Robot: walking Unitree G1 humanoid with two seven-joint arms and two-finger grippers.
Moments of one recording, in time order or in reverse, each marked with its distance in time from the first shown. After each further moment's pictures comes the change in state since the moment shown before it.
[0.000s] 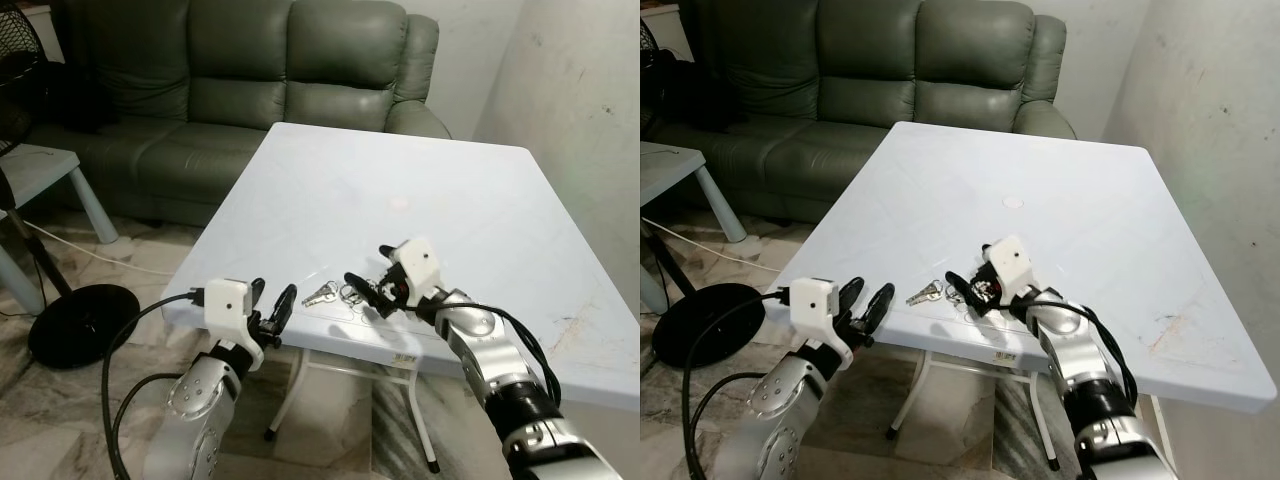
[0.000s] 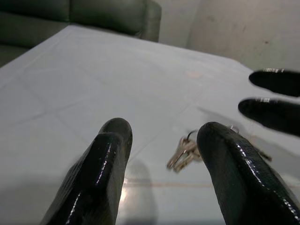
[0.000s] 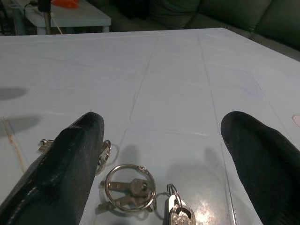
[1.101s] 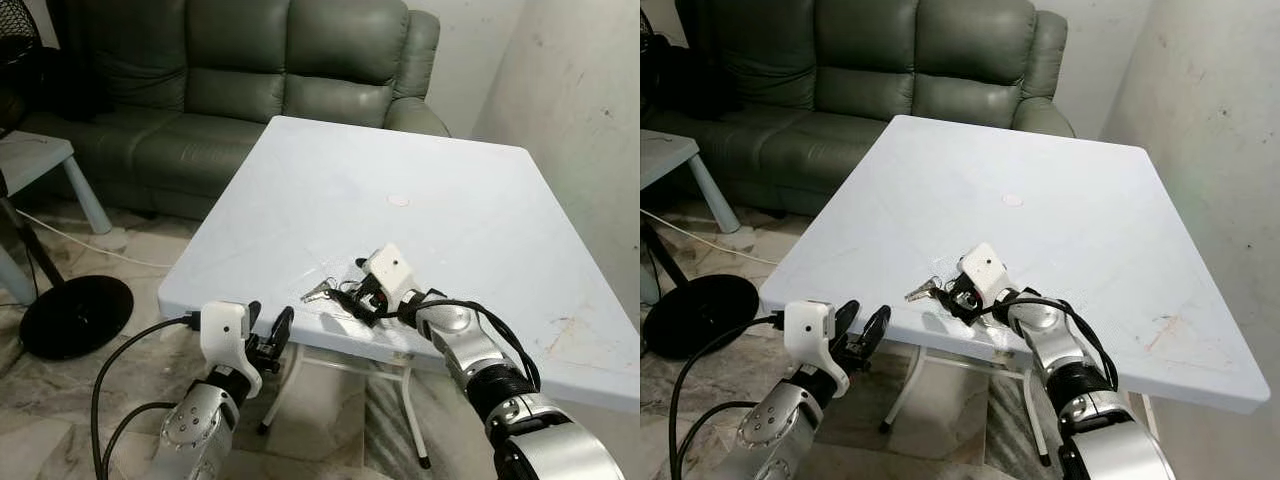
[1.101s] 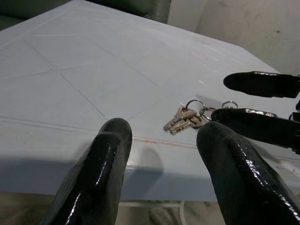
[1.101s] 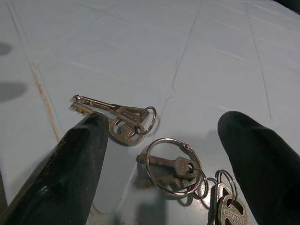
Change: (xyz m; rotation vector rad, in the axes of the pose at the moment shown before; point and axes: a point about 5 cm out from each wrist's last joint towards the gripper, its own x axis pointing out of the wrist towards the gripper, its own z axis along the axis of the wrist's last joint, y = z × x) left arm -0.019 -0.010 -0.006 -0.025 0.051 0.047; right arm 0.015 0.018 -0.013 -0.081 0.097 0.133
